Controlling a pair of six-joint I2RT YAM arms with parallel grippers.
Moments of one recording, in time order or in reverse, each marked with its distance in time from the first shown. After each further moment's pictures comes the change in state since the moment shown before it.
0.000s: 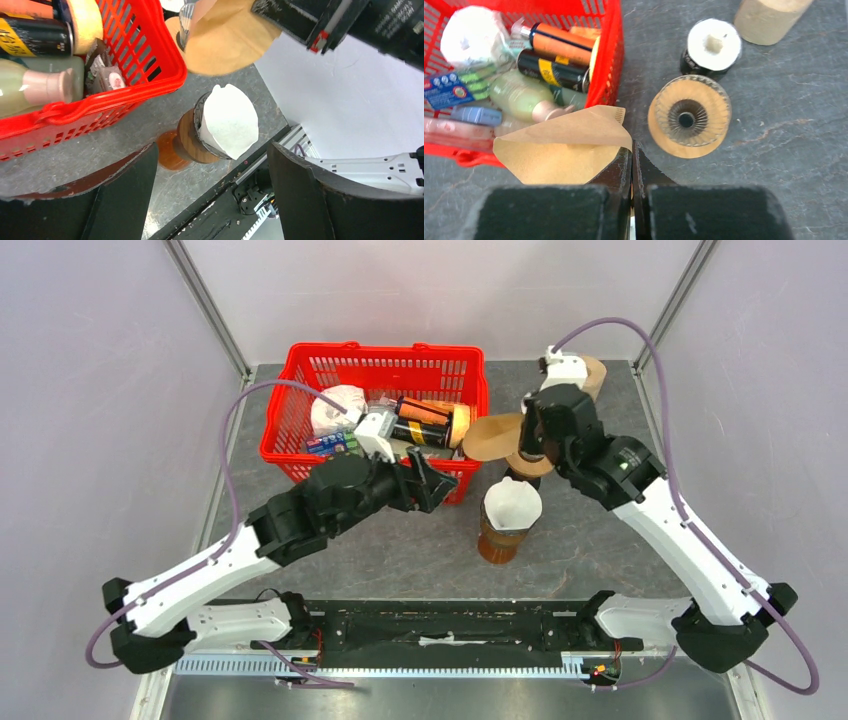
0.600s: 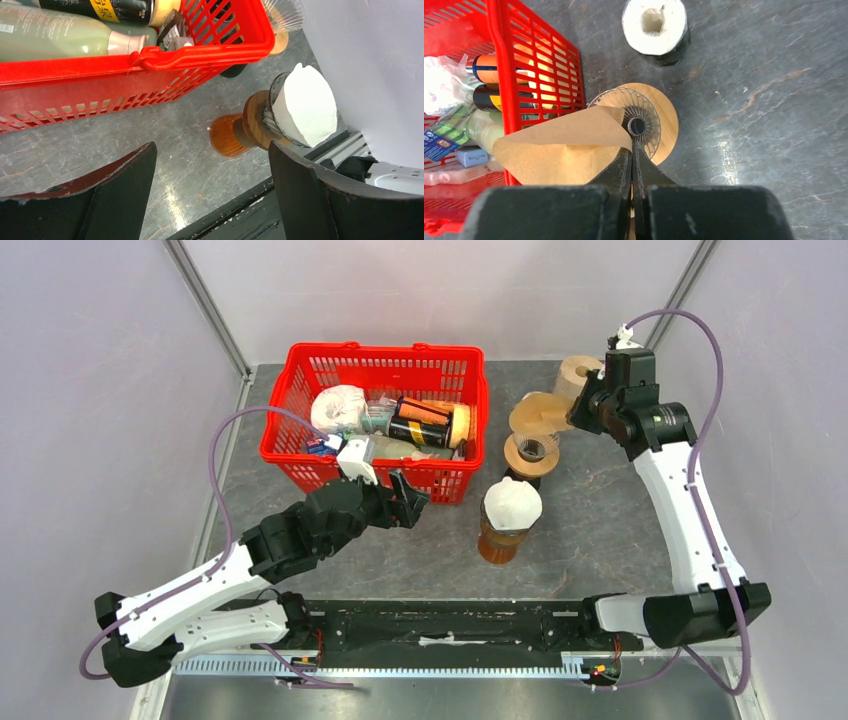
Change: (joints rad) left arm 0.000 -0.185 -0.223 -0.044 -0.175 0.006; right arm -0.567 0.096 0.071 -0.095 -0.426 0.029
